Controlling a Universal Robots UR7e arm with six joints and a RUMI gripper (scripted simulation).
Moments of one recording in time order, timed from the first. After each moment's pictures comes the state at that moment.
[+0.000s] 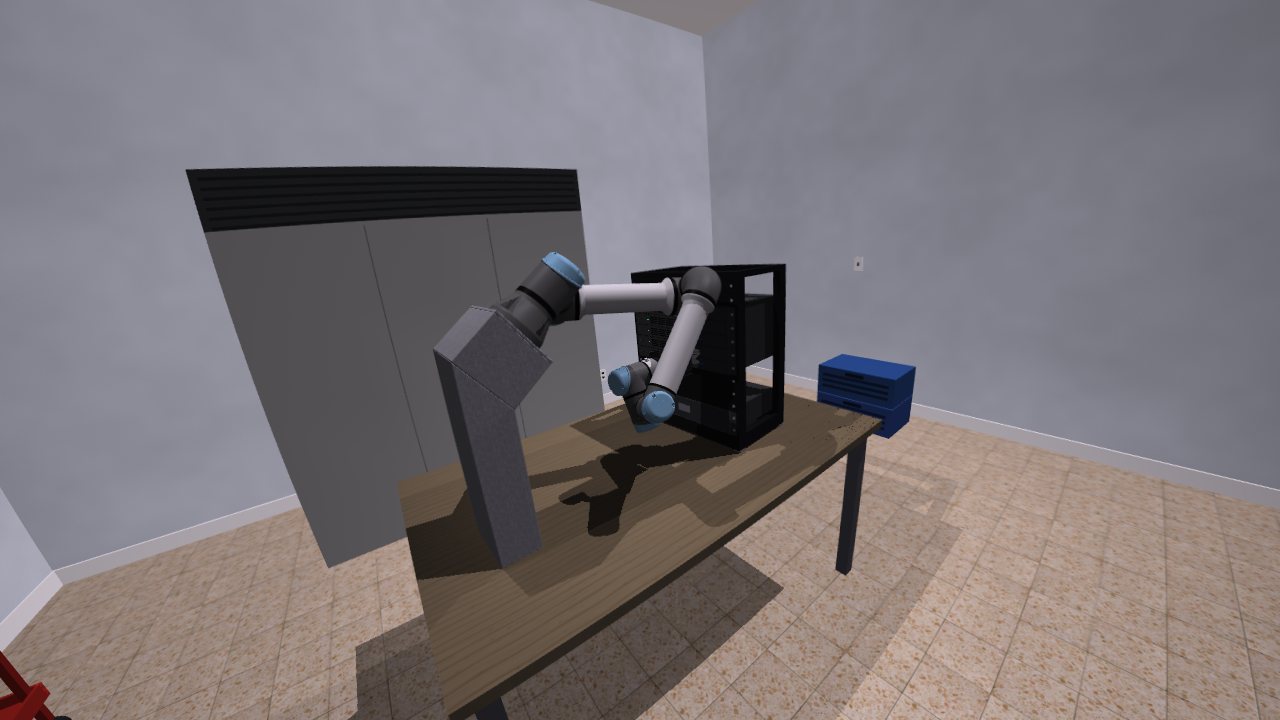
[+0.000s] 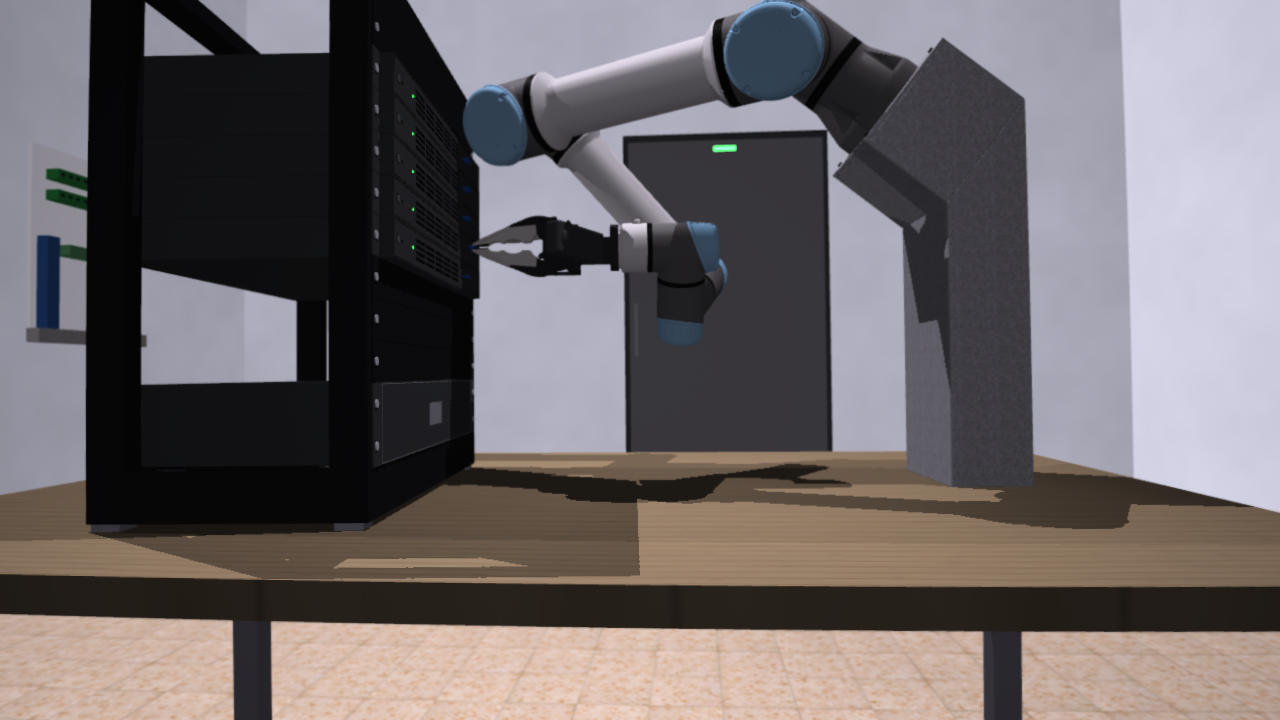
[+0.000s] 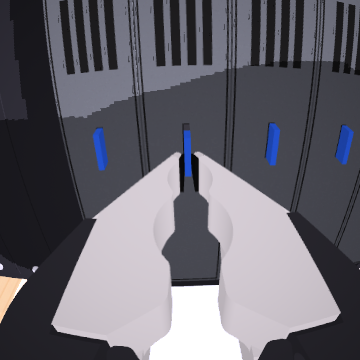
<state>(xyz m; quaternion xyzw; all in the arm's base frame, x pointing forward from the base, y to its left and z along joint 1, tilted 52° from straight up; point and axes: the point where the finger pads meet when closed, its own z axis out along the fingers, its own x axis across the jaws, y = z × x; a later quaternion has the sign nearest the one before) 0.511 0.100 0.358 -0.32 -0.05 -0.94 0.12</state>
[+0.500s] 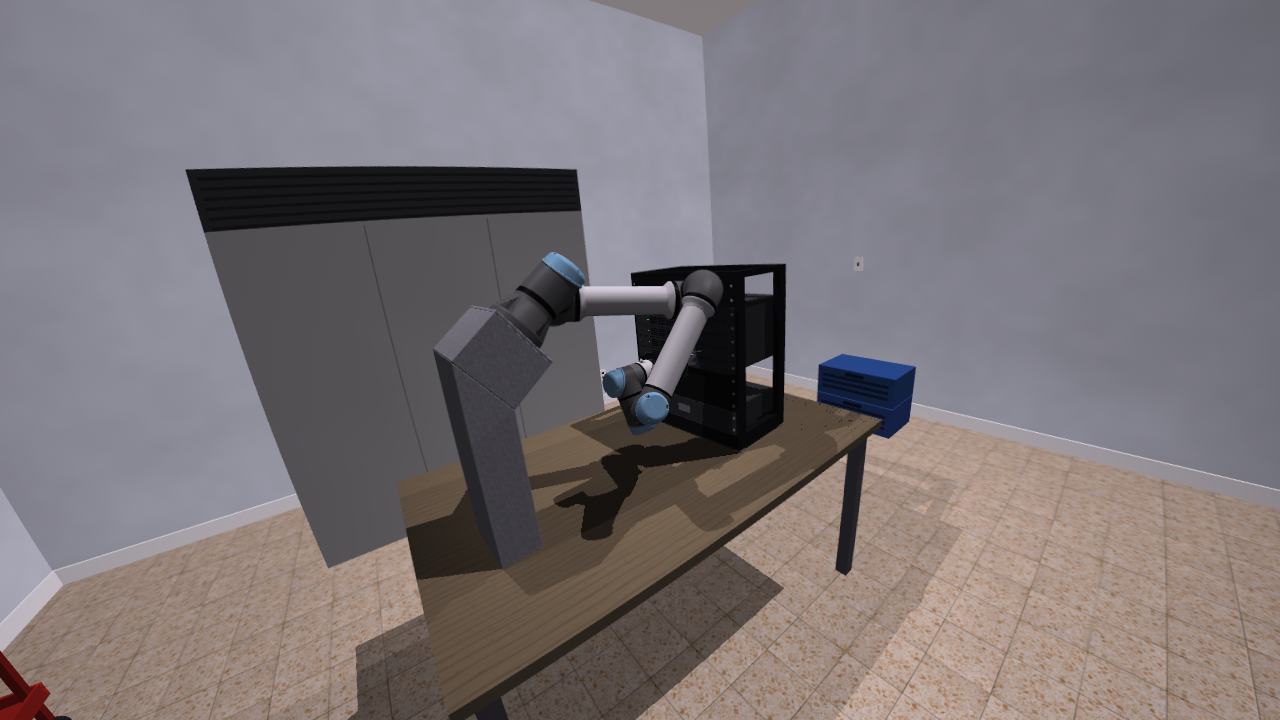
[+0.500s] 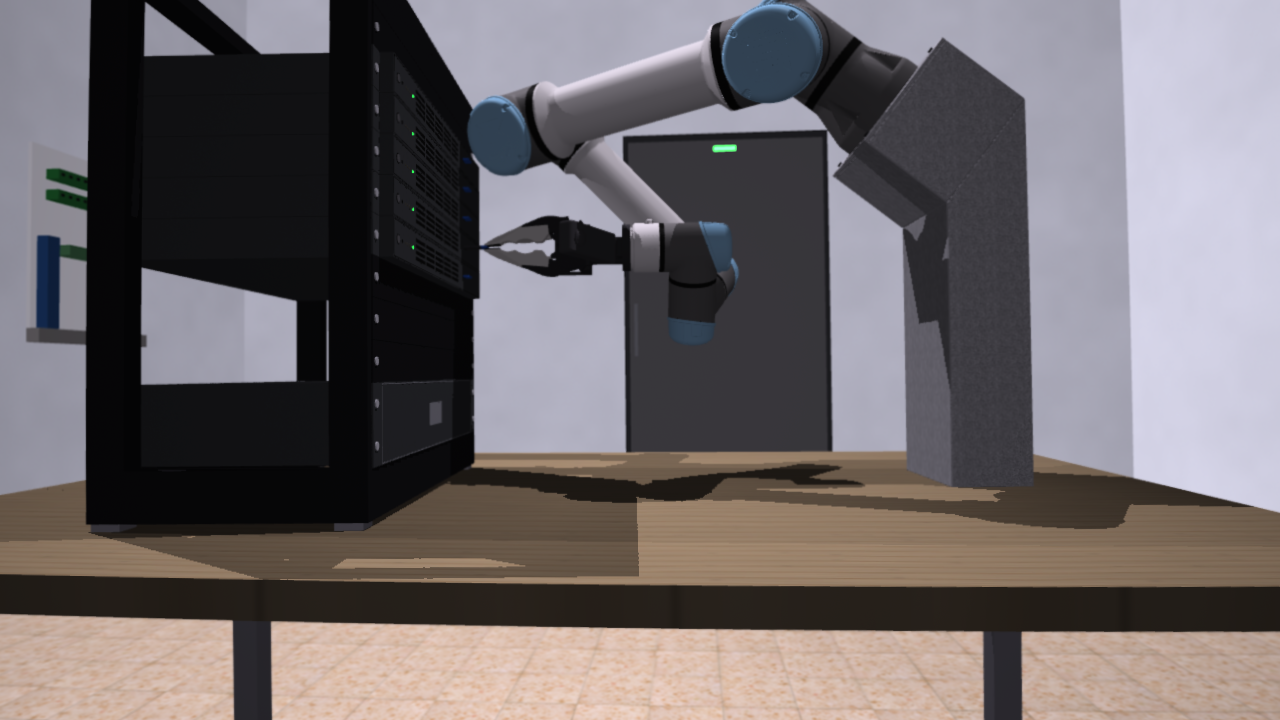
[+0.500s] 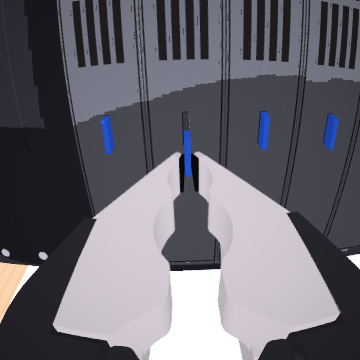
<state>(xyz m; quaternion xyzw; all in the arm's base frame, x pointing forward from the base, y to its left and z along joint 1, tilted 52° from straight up) 0.500 0.097 0.344 -0.32 -0.05 -0.94 0.12</state>
